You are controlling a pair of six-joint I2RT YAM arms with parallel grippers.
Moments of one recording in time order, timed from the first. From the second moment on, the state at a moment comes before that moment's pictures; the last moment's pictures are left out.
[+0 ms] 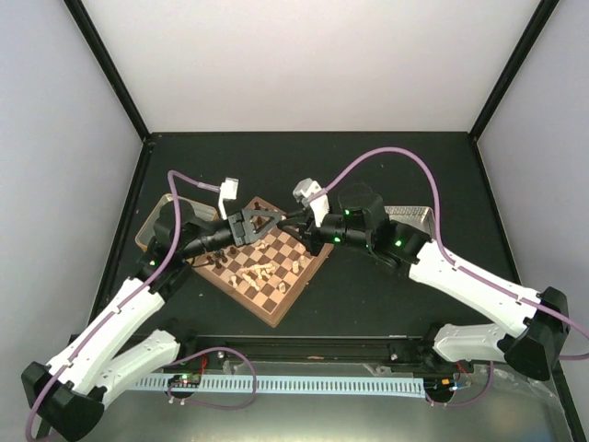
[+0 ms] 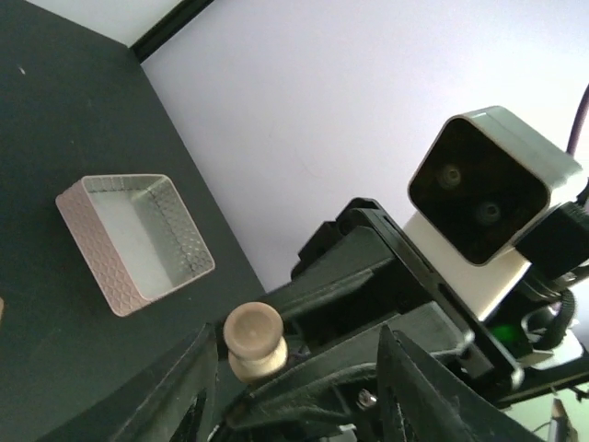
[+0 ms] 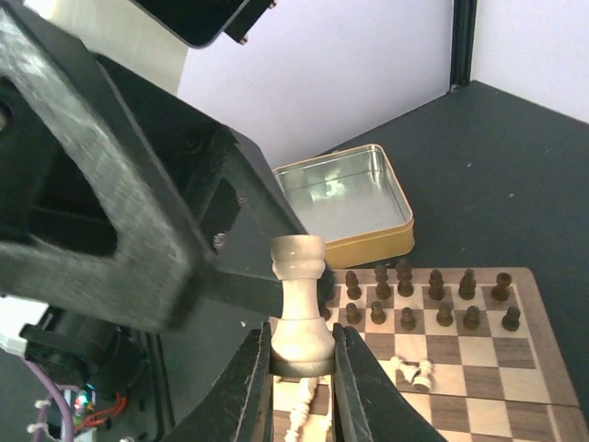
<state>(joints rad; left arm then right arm) -0.51 0.83 0.75 0.02 0.64 -0.95 0.92 1.23 1.09 -0.17 -0.30 0.18</state>
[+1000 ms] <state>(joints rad) -0.44 0.90 0.90 -0.35 0.95 -0.72 0.92 1.18 1.08 -0.33 -0.44 -0.13</state>
